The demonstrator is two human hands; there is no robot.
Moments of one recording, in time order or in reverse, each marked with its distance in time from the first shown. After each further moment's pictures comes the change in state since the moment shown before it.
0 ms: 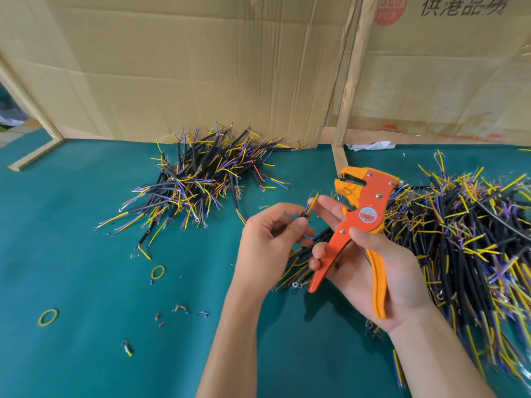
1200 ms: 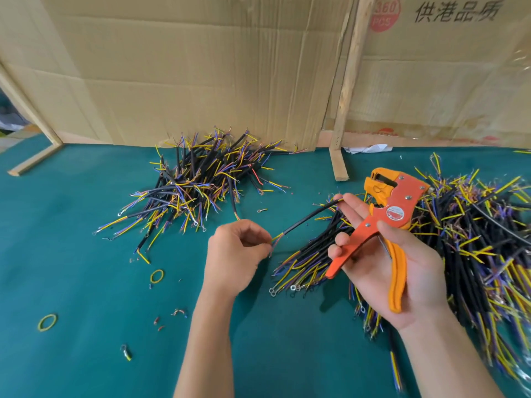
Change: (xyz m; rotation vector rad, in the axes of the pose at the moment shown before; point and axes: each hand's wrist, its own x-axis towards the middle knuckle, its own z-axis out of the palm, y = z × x) left_hand -0.001 -0.012 -0.038 0.390 0.161 -0.195; right_hand -0.005 -0.014 -0.012 0.094 0.121 -0.092
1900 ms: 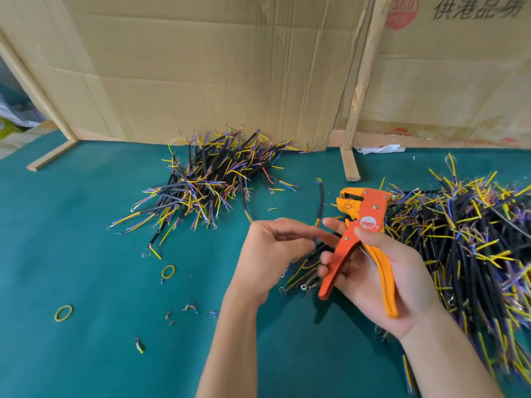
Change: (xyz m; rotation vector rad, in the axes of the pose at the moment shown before) left_hand -0.011 0.027 0.017 -0.381 -0.253 0.022; right_hand 0.002 0.014 0.015 -0.014 0.085 0.238
